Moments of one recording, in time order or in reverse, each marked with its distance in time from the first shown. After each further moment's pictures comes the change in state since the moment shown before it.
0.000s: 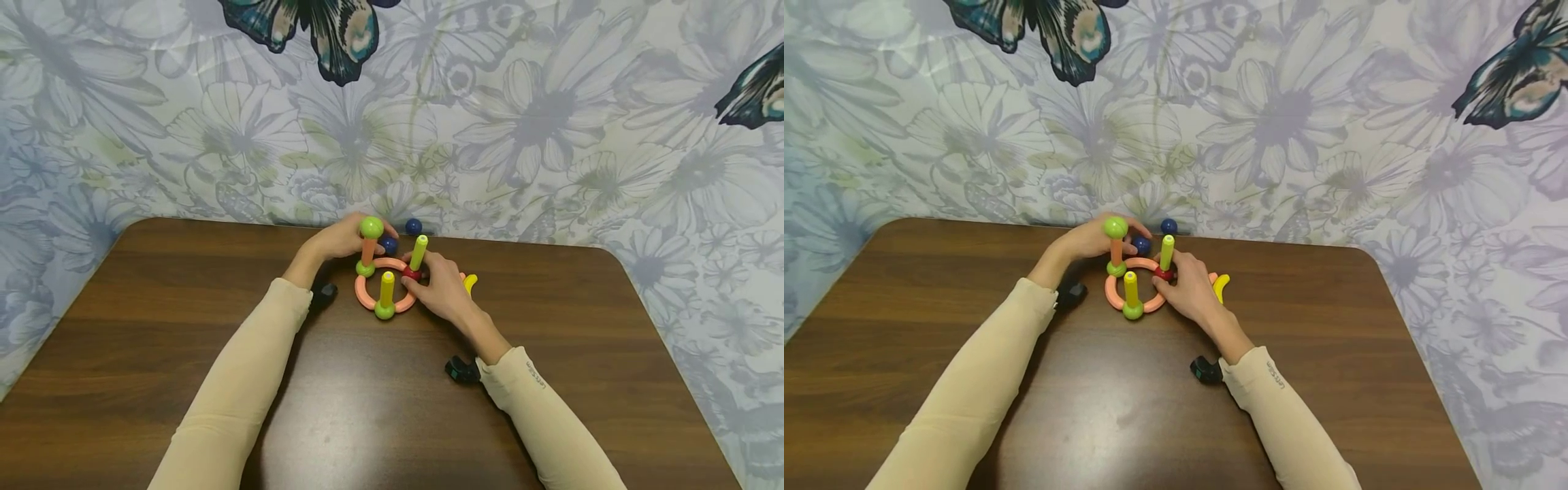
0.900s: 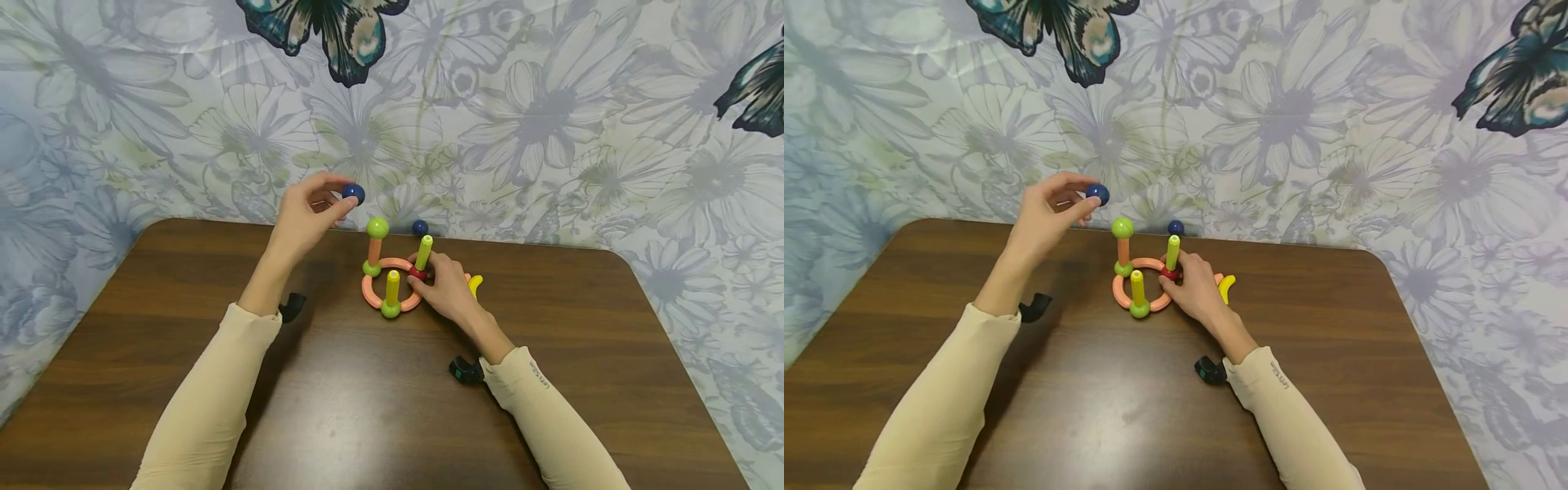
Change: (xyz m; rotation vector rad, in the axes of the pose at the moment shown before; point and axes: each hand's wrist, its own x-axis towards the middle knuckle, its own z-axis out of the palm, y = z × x) left_hand -0.076 0.085 -0.021 -0.061 0.687 0.079; right_hand -0.001 0.000 0.009 0.035 0.048 -0.008
